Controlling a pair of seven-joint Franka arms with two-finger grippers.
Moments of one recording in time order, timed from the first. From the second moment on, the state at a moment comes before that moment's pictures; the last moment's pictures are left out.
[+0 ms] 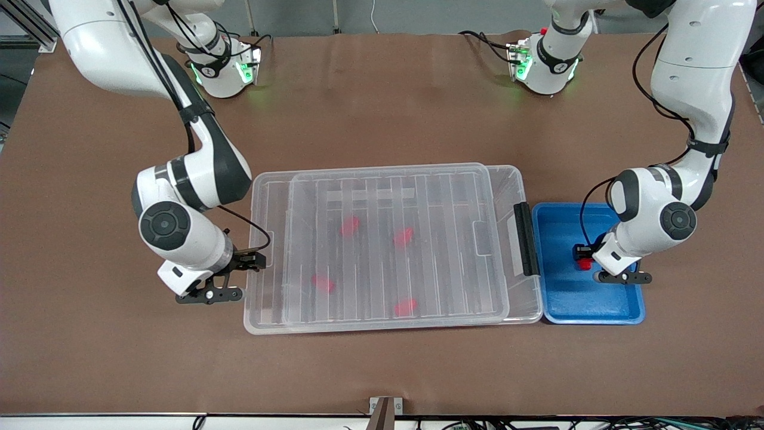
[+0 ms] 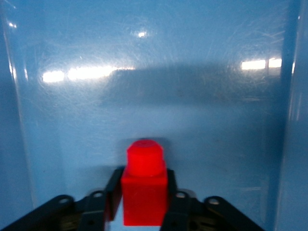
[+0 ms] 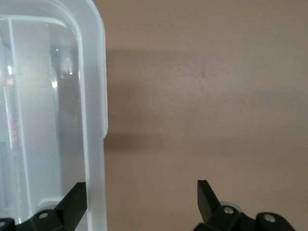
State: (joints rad) left arm 0.04 0.58 -0.02 -1.93 0.00 2.48 0.08; right arm 0.11 0.61 0.23 -1.40 -0.22 1.94 0.31
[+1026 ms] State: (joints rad) left arm 0.04 0.23 -0.05 -1.85 0.00 2.25 0.05; right arm -0.04 0.59 0.23 -1.39 -0.23 1.87 0.05
